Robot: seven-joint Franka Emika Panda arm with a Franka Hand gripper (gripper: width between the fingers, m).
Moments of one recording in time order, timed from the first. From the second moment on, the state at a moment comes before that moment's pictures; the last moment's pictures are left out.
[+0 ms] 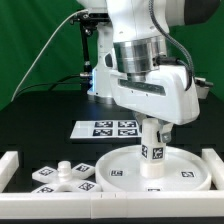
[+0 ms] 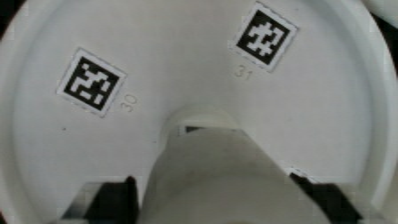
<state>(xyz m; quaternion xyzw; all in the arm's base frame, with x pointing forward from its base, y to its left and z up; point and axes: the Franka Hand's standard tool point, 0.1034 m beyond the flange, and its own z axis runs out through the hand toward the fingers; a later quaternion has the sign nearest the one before) 0.562 0.042 0.071 -0.86 0.51 0.02 0.07</state>
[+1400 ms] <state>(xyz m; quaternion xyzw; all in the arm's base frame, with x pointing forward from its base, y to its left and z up) 0.564 0.038 0.072 -1.00 -0.08 -0.03 0.05</state>
